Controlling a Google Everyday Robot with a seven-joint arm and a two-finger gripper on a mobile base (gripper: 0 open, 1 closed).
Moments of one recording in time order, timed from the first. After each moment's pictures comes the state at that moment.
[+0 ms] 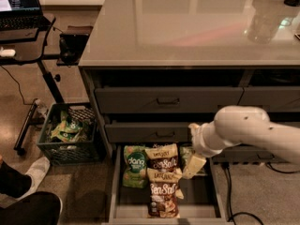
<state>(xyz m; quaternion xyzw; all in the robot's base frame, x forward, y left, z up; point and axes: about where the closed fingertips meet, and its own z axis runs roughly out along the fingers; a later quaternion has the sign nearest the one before) 0.508 -0.147 0.604 -0.60 0.76 0.06 0.22</state>
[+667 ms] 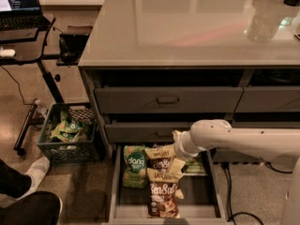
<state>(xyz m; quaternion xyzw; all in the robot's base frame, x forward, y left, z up) 0.564 -0.099 0.488 -0.62 0.75 0.08 0.23</state>
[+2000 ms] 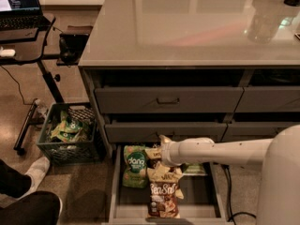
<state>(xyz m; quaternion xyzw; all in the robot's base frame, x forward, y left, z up) 0.586 -0.043 0.427 -0.60 0.72 0.08 0.32</state>
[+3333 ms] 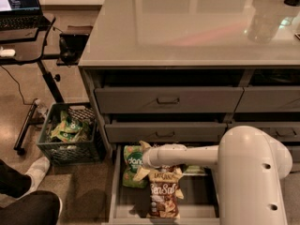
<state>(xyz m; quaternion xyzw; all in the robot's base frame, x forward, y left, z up) 0.628 0.048 0.321 -0.63 0.68 0.12 0.35</state>
